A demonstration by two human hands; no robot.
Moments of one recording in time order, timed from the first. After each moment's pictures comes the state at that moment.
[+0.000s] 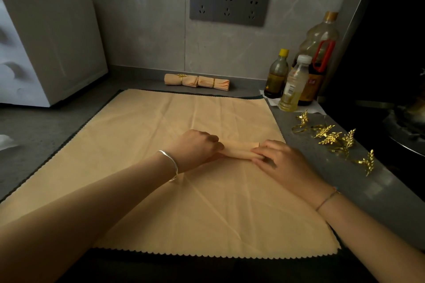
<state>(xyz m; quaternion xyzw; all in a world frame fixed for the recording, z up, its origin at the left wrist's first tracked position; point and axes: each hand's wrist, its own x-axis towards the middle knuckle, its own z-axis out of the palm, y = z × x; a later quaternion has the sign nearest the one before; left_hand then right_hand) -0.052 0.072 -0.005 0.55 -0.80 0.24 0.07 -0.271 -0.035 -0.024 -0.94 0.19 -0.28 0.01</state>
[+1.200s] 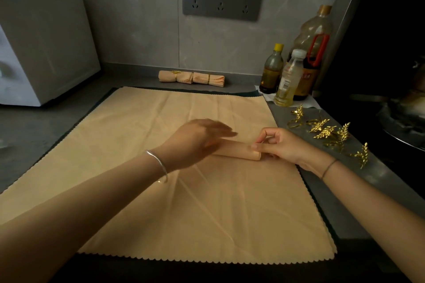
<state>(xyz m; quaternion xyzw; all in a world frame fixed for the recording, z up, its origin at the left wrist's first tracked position) -0.057 0.078 0.003 0.58 -0.78 0.08 0.22 -0.263 -0.046 0.011 -0.80 0.37 -0.16 0.45</state>
